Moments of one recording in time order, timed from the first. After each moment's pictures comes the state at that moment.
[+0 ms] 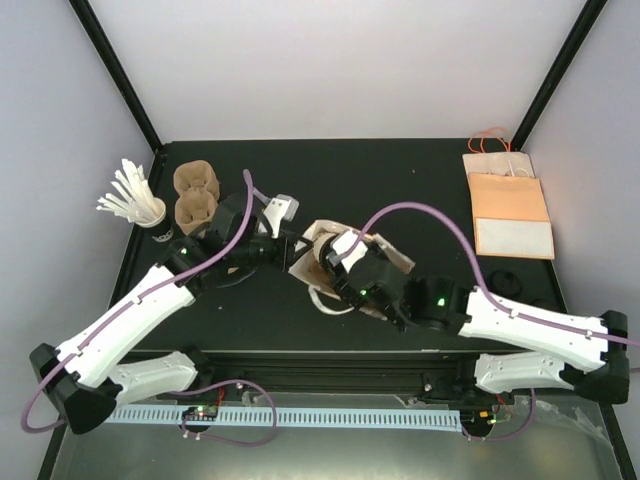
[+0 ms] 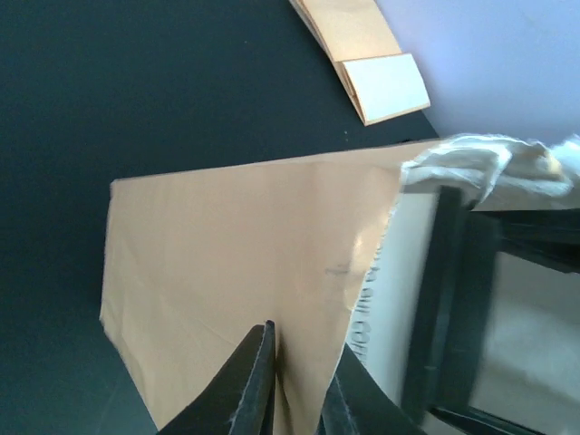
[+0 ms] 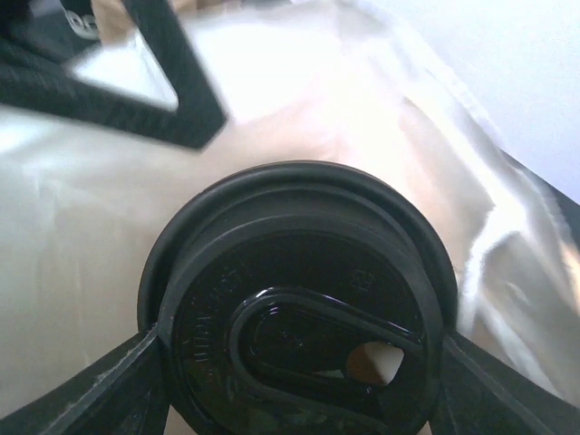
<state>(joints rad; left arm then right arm) -0.70 1.04 1.05 -0.58 0.28 -0.42 1.28 1.14 1.05 -0.59 0.62 0.12</state>
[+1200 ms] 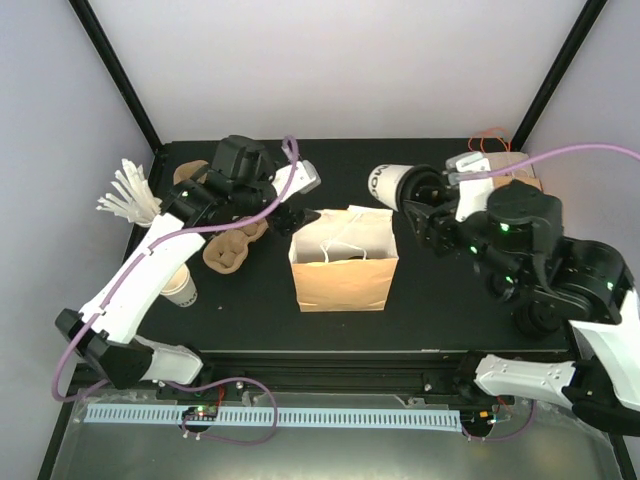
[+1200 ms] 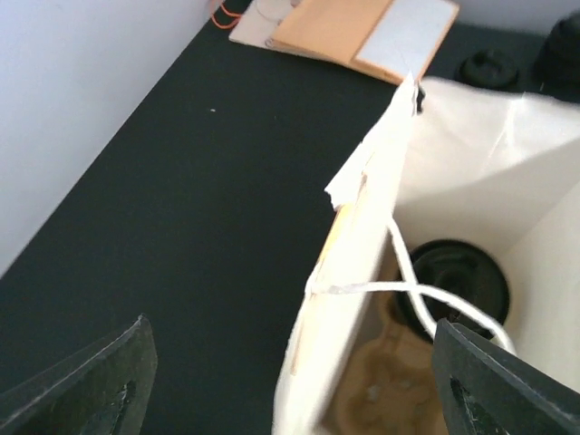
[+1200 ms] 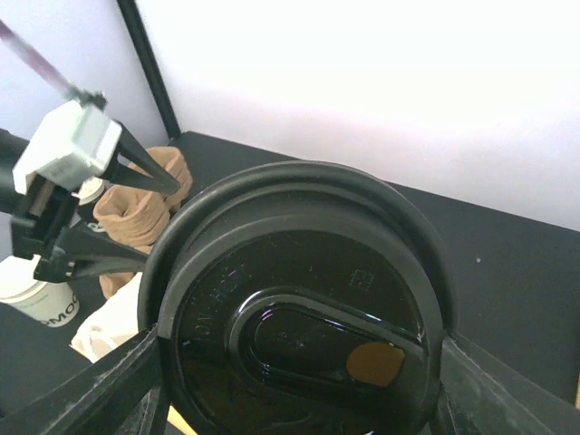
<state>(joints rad) -0.56 1.35 1.57 -0.86 0.35 0.37 0.96 1.06 1.78 -1.12 0.39 0.24</state>
